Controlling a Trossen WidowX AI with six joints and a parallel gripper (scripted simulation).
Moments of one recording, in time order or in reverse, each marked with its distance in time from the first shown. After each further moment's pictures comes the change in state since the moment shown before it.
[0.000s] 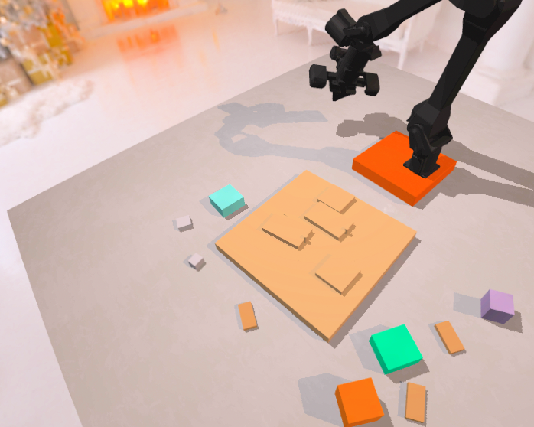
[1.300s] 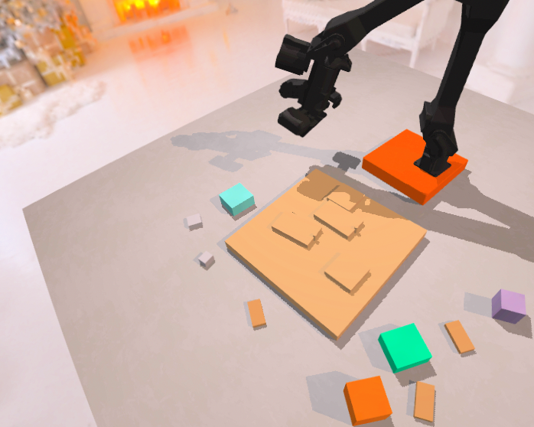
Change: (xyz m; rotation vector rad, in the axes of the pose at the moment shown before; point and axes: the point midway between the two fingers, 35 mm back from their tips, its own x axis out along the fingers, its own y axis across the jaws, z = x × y) arm -0.047 0.135 -0.161 -0.864 0.251 0.196
